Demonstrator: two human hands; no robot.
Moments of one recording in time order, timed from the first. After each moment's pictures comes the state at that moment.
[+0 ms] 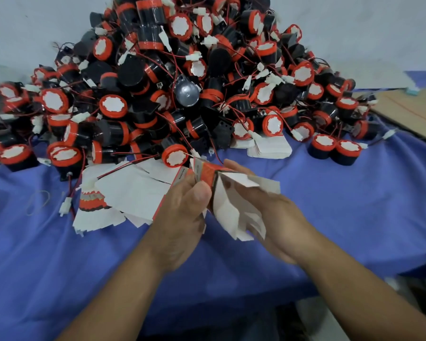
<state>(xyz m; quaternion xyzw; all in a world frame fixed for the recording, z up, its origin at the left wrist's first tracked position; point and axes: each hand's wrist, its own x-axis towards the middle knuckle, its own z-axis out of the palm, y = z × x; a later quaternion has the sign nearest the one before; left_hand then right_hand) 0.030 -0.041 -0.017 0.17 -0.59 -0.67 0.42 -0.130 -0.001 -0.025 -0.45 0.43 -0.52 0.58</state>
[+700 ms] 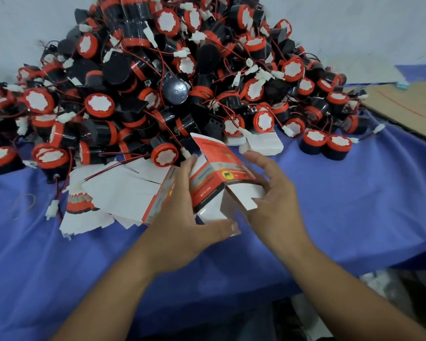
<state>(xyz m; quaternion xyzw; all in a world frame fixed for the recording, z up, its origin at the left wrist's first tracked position) 0.033 -0.050 -0.039 0.32 -0.74 -0.50 0.32 -0.137 0.001 -0.032 -0.49 0.58 -0.59 0.28</state>
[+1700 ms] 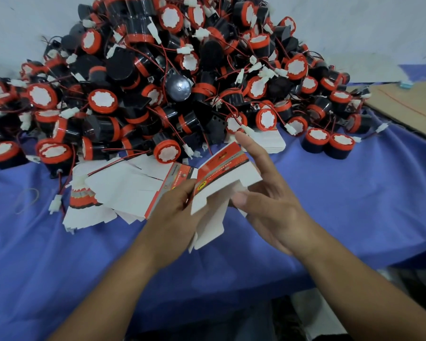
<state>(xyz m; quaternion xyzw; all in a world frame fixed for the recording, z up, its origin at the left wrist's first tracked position) 0.038 -0.043 -0.030 0.36 -0.72 -0.49 0.33 -0.145 0.002 -0.025 -0.52 0.35 -0.57 0.54</state>
